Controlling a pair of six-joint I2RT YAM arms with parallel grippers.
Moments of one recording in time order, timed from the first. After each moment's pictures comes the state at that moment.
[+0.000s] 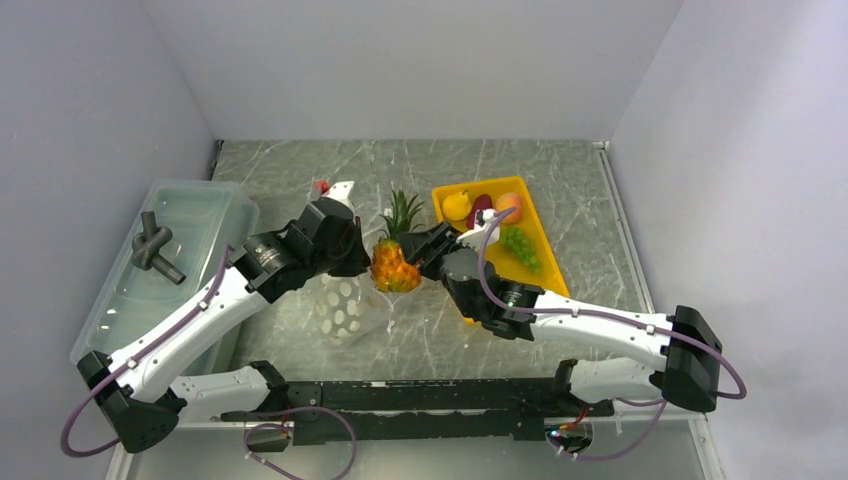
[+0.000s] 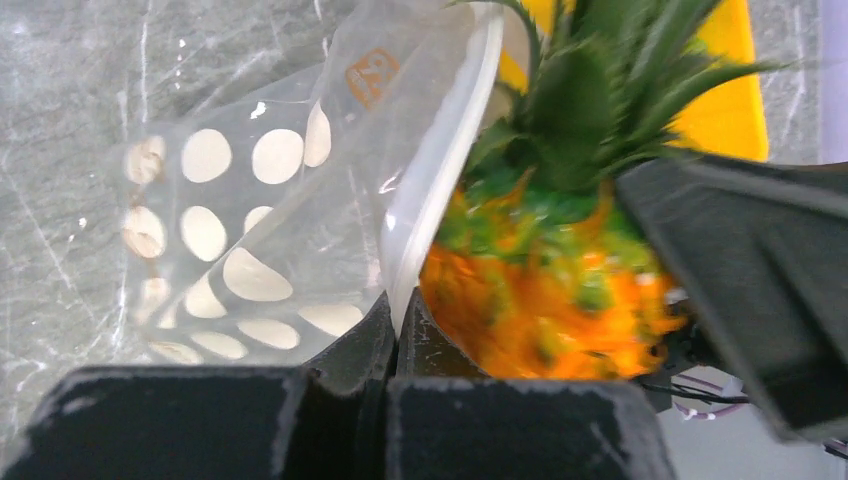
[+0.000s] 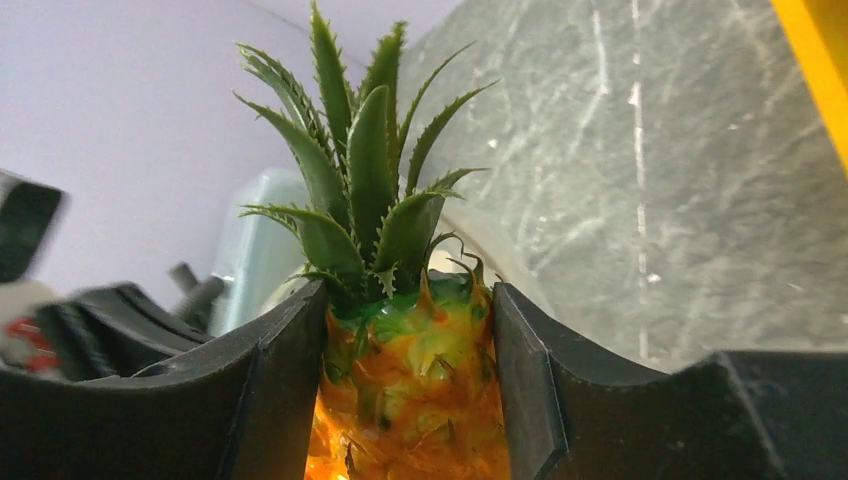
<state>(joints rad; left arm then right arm) -0.78 1.10 1.20 -0.85 -0.17 -0.68 1.12 1.20 0.84 0.16 0.68 1.11</state>
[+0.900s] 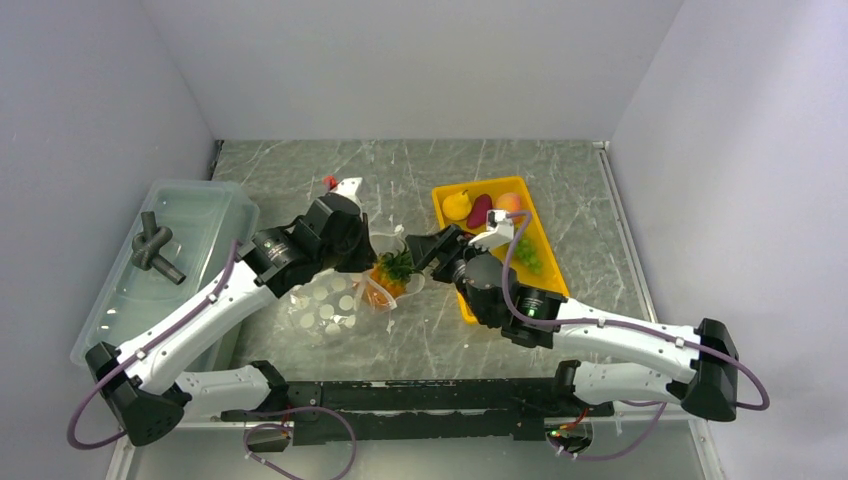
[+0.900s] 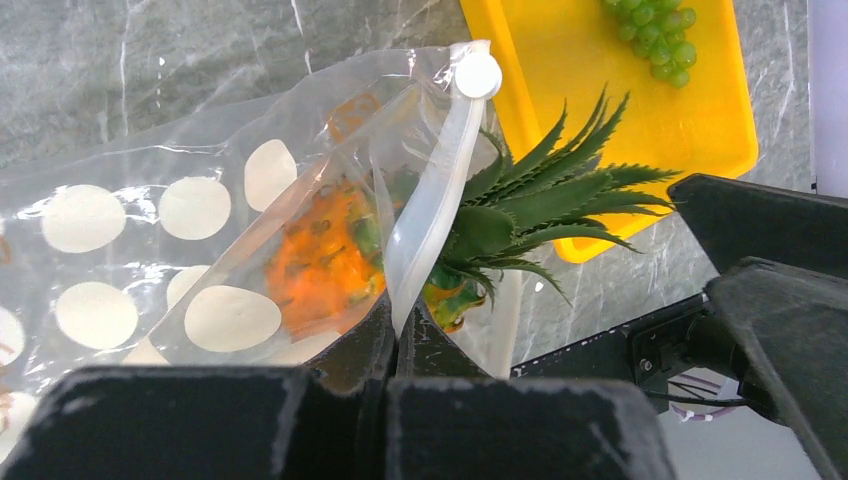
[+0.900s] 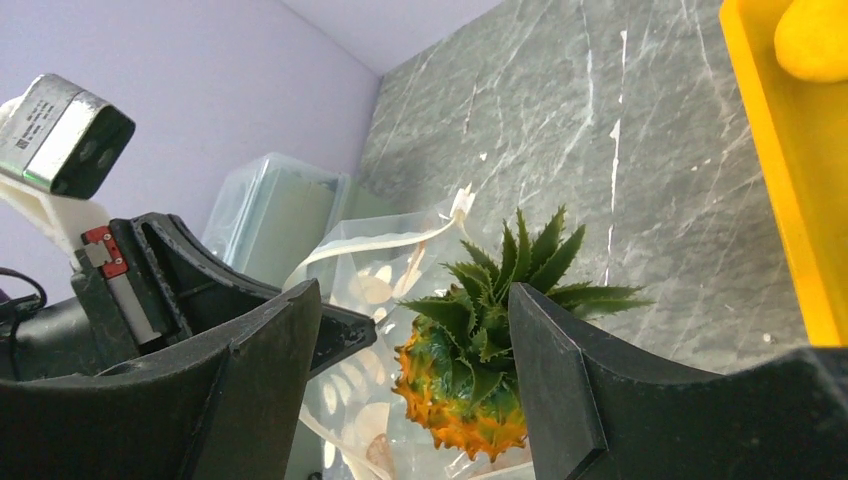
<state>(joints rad) -0.78 1.14 1.22 -0.82 -0.16 -0.67 1.16 1.08 0.80 0.11 0.71 0.96</state>
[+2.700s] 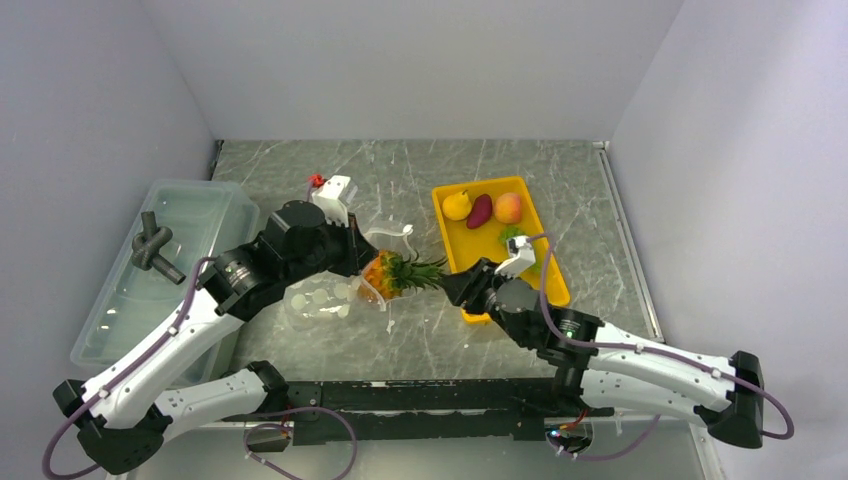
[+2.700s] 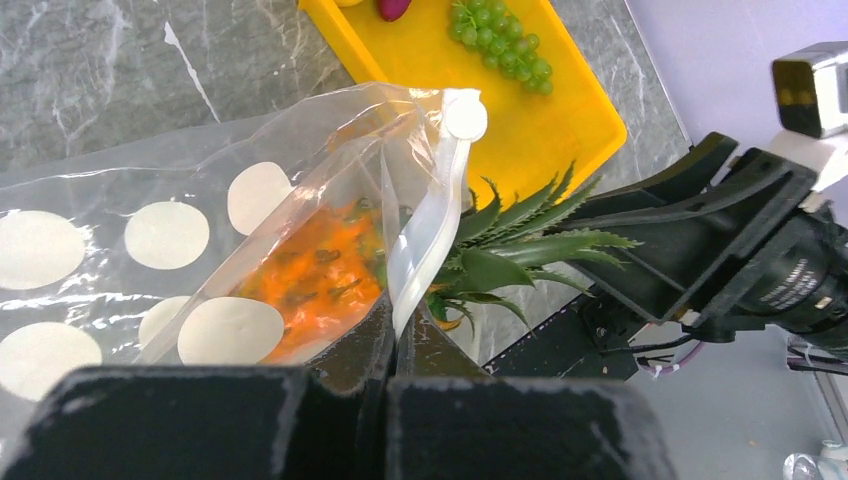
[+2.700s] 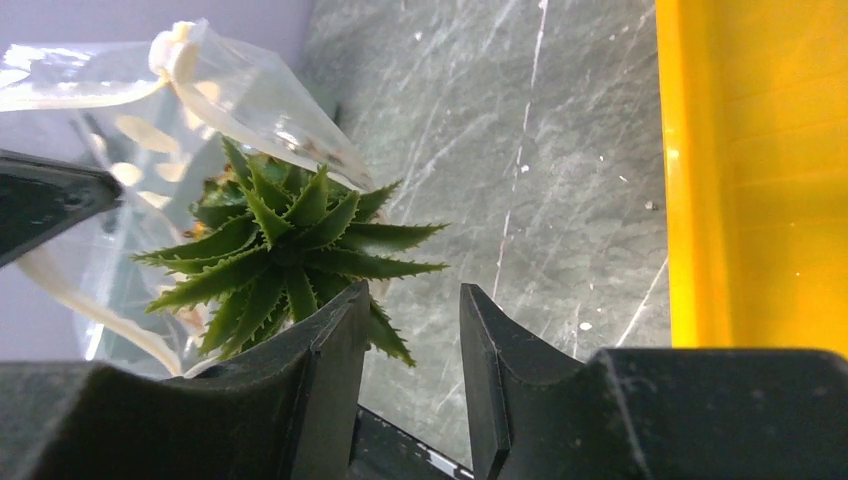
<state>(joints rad) -0.78 0.96 1.17 -0.68 -0.02 -0.51 1.14 0.81 0.59 -0.12 0.54 1.00</state>
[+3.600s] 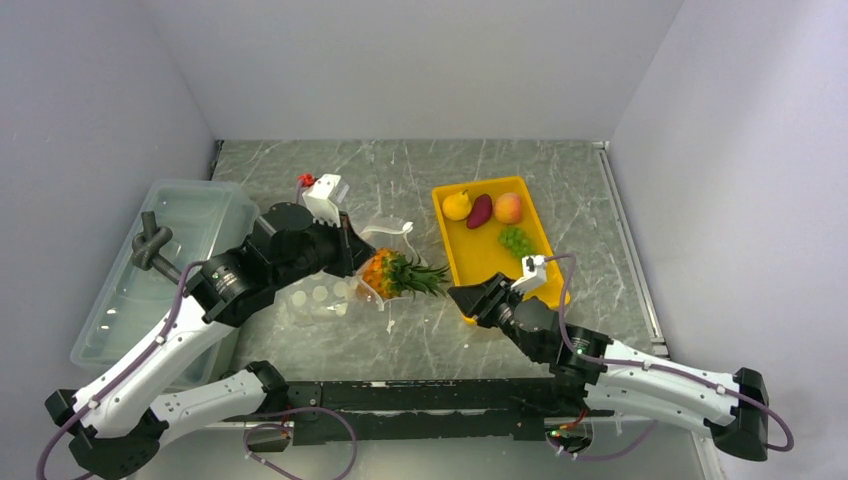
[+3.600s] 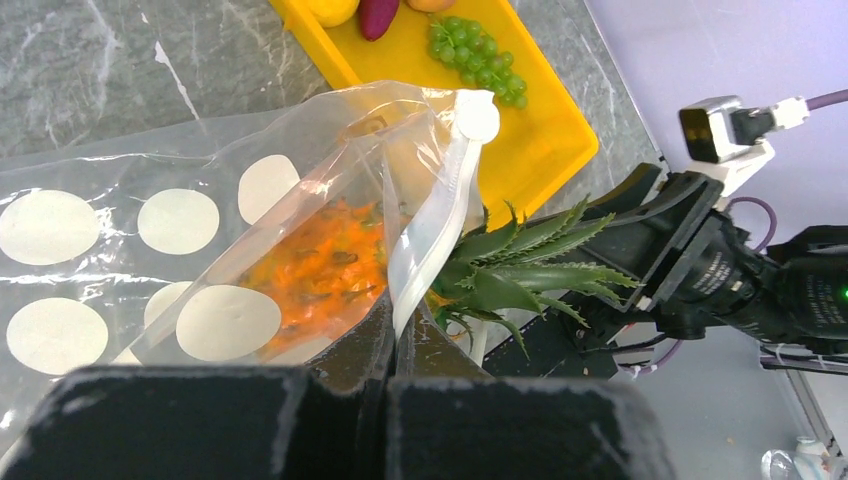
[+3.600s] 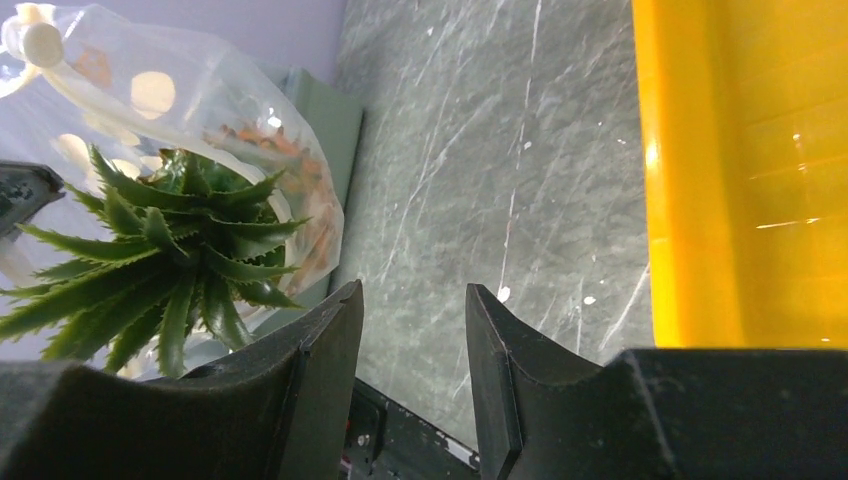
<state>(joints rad) -0.78 0.92 1.18 -0.68 -0.02 -0.52 1.14 0.58 0.37 -0.05 0.54 1.11</state>
